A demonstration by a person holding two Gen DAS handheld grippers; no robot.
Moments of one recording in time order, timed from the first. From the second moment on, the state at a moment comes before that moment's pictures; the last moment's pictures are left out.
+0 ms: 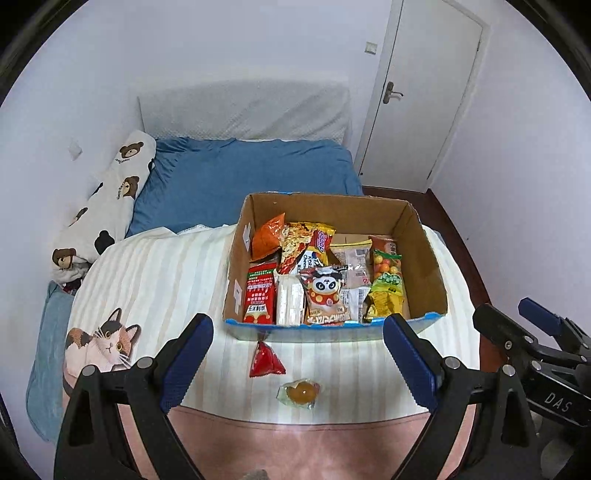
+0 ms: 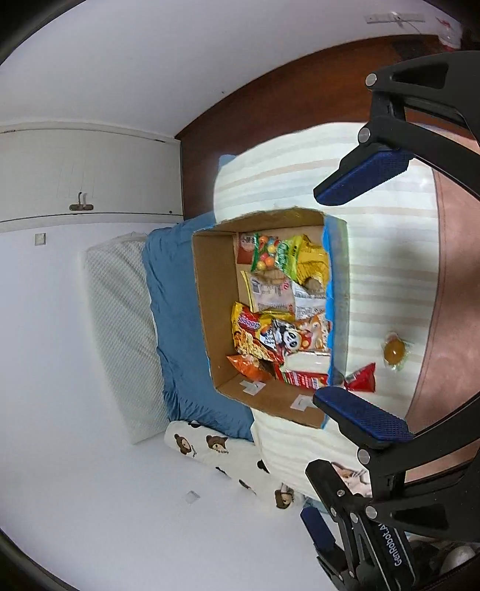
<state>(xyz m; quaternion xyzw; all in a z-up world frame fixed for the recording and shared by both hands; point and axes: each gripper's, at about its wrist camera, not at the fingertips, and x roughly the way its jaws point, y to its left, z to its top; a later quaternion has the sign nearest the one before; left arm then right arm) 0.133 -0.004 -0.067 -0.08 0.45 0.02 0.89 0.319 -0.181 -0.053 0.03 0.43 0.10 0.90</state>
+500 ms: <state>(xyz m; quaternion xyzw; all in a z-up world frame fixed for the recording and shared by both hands) 0.106 0.064 -0.217 -0.07 0.56 0.12 0.82 0.326 -0.121 -0.236 0.10 0.59 0.16 0.79</state>
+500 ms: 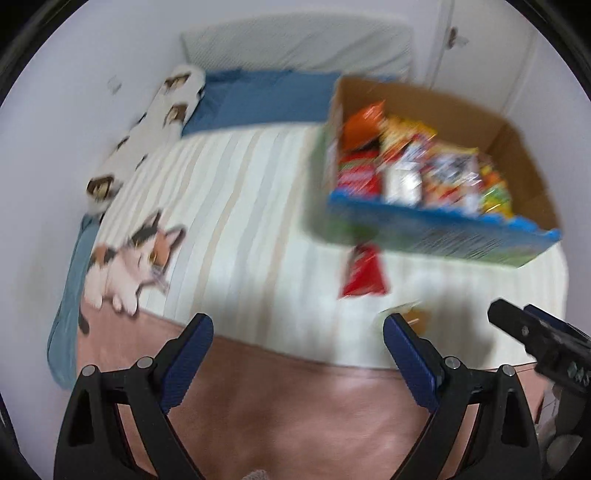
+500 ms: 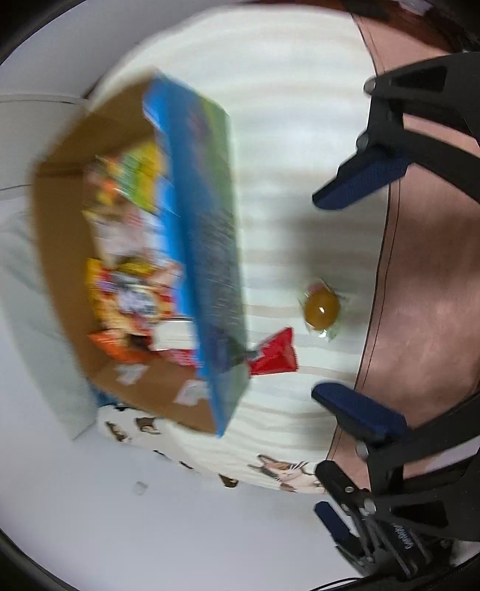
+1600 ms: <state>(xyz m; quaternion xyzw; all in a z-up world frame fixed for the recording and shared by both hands) 0.187 0.049 -0.330 -0.17 0.62 -0.01 0.77 0.301 -0.140 -0.339 0.11 0.63 0.04 0.77</state>
